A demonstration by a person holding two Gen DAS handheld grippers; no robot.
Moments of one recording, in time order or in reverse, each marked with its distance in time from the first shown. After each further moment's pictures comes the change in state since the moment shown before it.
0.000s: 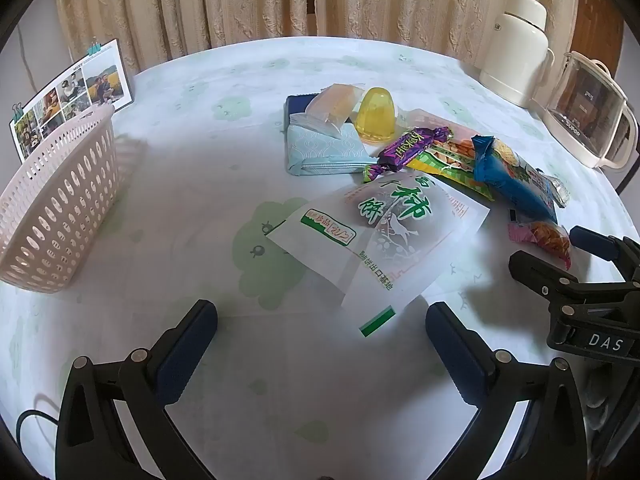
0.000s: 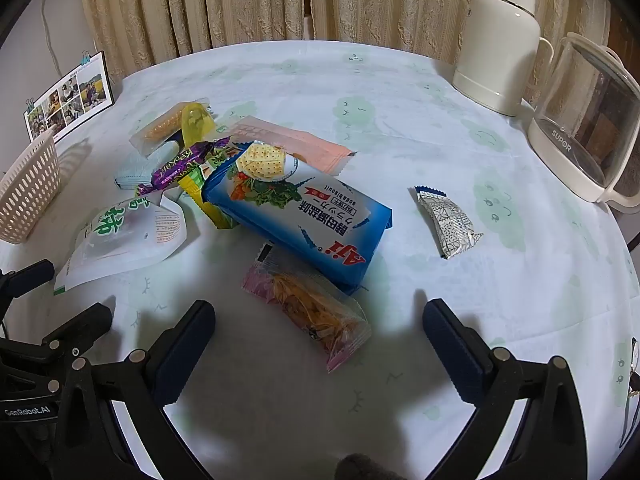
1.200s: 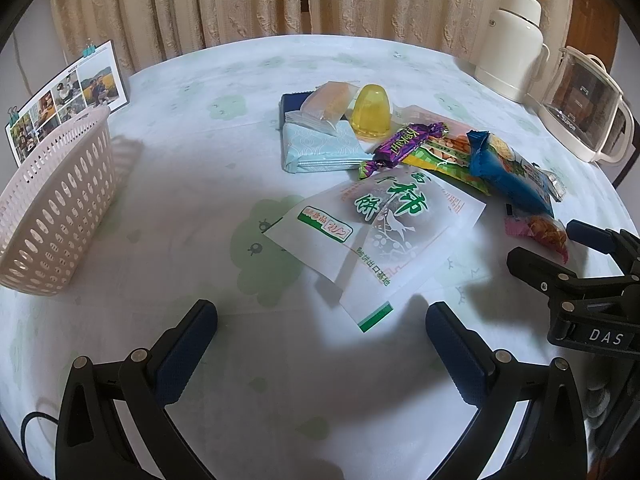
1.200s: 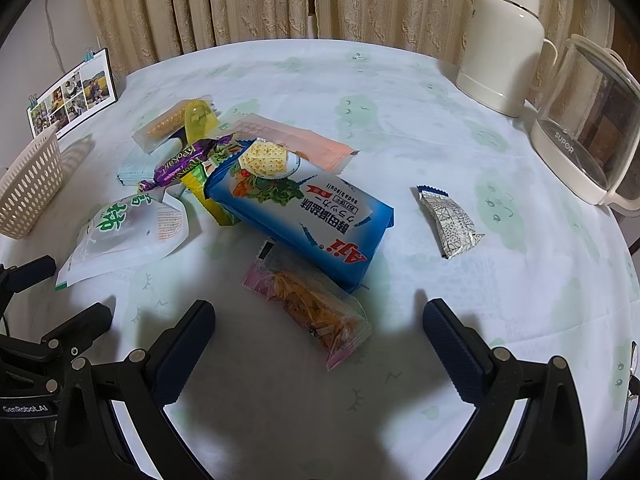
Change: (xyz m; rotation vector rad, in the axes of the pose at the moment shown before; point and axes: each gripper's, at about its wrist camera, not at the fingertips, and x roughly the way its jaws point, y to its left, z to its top) left arm 0.000 0.000 0.000 0.014 0.004 -0.006; right arm 0.001 0.002 0.000 -0.009 0.007 0.006
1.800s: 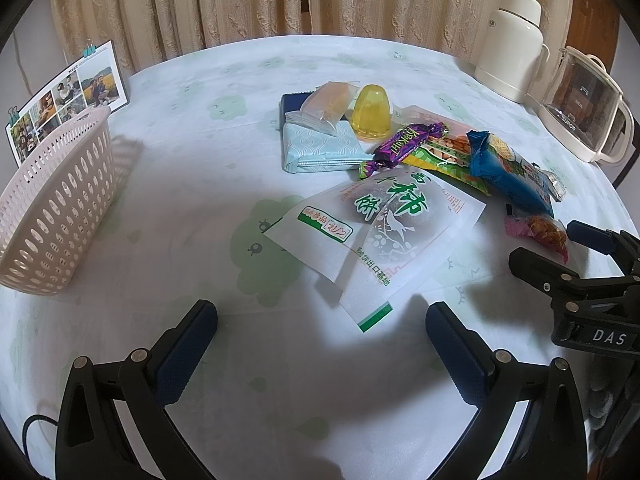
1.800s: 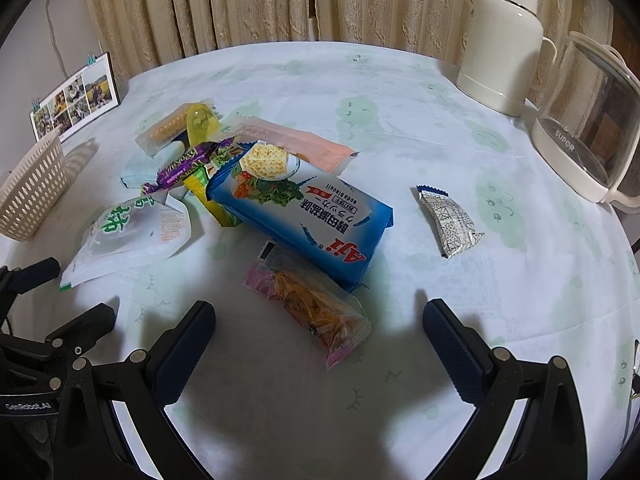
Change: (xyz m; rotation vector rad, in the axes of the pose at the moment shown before) left arm 0.000 0.001 0.000 0.001 0.000 0.001; right arm -0.003 -0.003 -0.001 0.016 -0.012 0.024
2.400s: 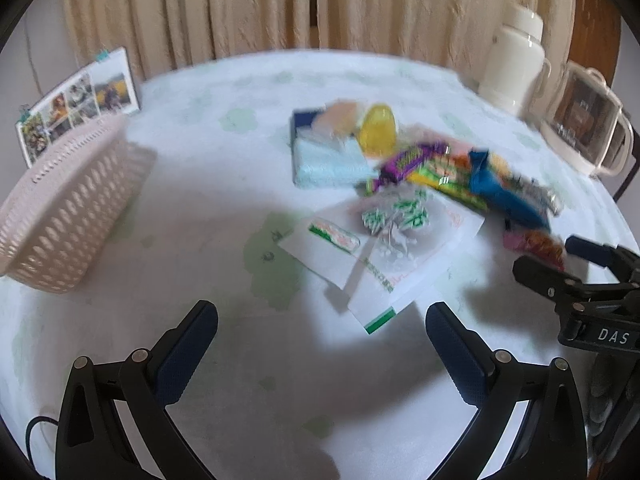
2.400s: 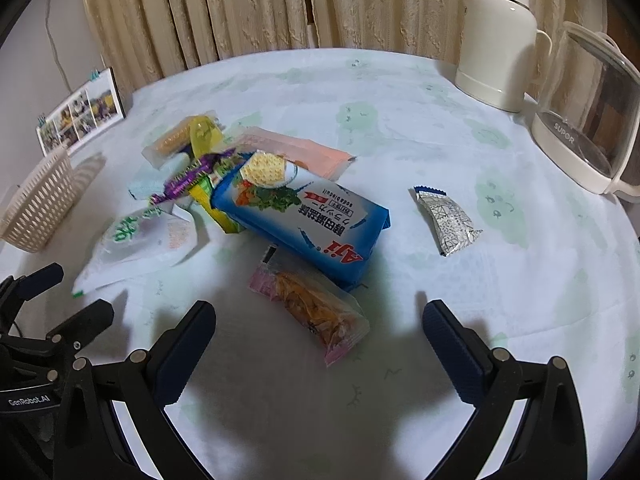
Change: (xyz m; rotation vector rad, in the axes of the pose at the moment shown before) left arm -0.015 0.001 -0.004 -0.024 -0.095 0.013; right arm -0.007 -0.004 0.000 0.036 -0.031 0.054
